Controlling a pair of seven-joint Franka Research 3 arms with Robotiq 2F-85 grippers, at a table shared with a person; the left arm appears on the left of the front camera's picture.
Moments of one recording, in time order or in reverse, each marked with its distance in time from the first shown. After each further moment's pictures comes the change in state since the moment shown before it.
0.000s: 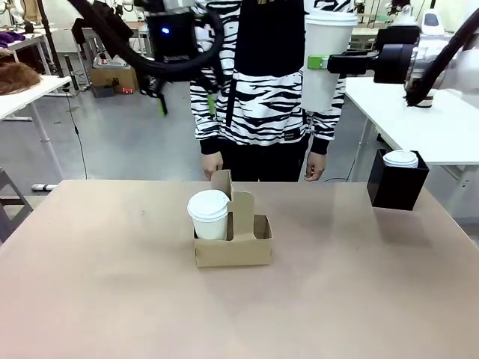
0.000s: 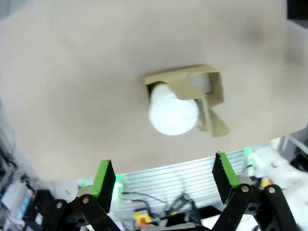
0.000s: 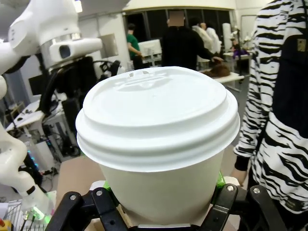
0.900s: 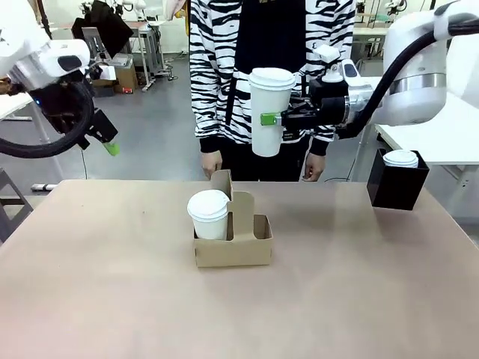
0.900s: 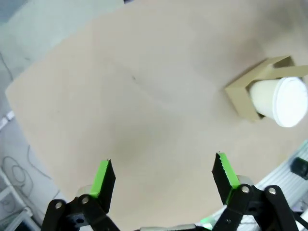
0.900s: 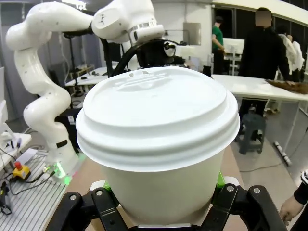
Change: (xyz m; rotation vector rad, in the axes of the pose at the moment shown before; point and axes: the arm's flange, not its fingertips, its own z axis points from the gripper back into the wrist) left arm -0.044 0.208 -0.085 -0.047 -0.257 -0.347; right arm -0.086 -0.019 -0.097 0.442 0.039 0.127
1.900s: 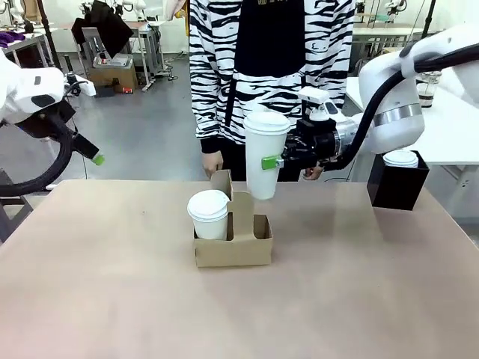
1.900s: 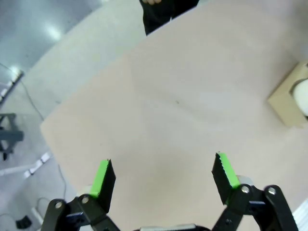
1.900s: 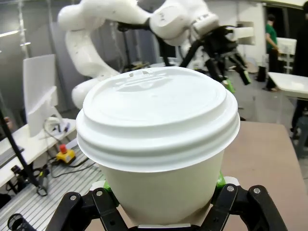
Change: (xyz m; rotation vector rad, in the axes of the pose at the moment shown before) left arm -0.039 0.047 -0.030 0.114 -0.221 -0.185; right arm -0.070 0.018 -0.029 0.319 -0.005 -0.070
